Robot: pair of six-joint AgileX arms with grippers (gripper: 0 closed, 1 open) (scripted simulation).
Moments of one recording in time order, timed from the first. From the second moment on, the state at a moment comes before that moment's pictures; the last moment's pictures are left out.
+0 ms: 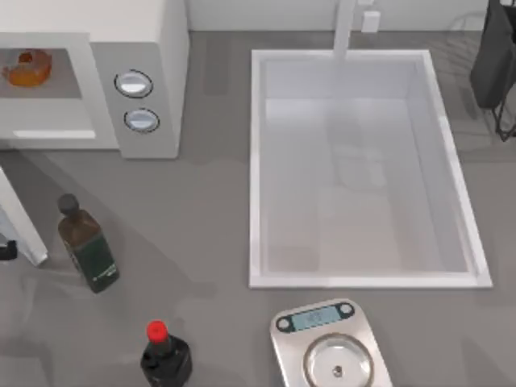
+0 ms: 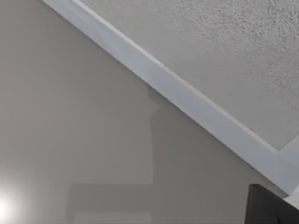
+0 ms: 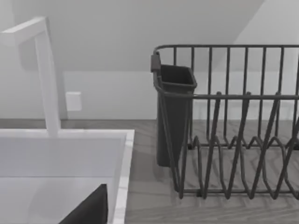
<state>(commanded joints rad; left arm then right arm) 0.22 1.10 0.40 -0.09 0.13 0.19 0.00 0.00 0.00 0.00 0.00 0.00</state>
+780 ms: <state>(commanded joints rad) 0.11 1.07 0.39 -0.08 0.04 0.10 0.00 0.00 0.00 0.00 0.00 0.00</state>
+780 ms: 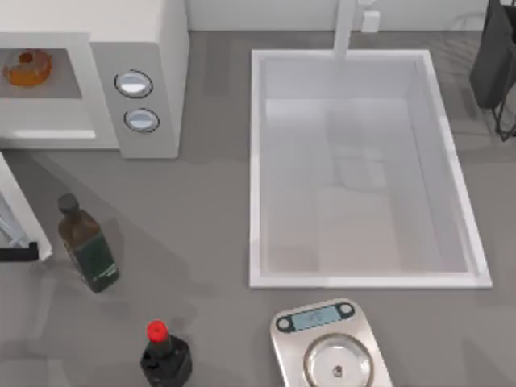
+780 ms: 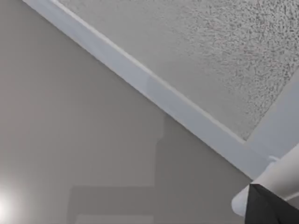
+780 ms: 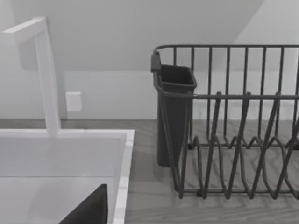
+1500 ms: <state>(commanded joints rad) 0.07 1.52 0.66 0.10 0.02 0.08 0.00 0.00 0.00 0.00 0.00 0.00</state>
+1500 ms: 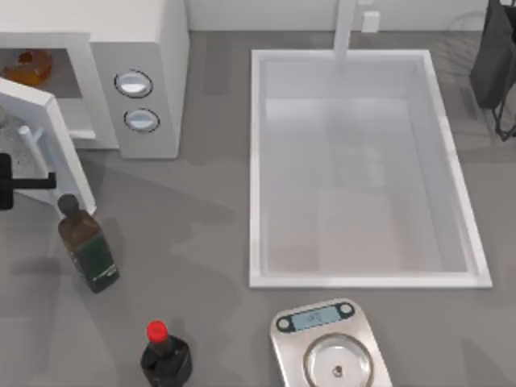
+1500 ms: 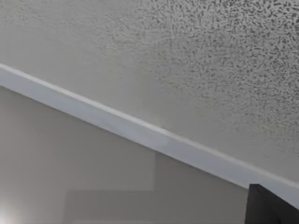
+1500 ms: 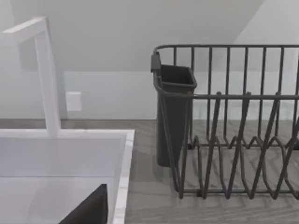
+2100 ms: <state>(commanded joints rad) 0.05 1.61 0.73 0.11 0.01 0.07 0.00 0.00 0.00 0.00 0.00 0.00</state>
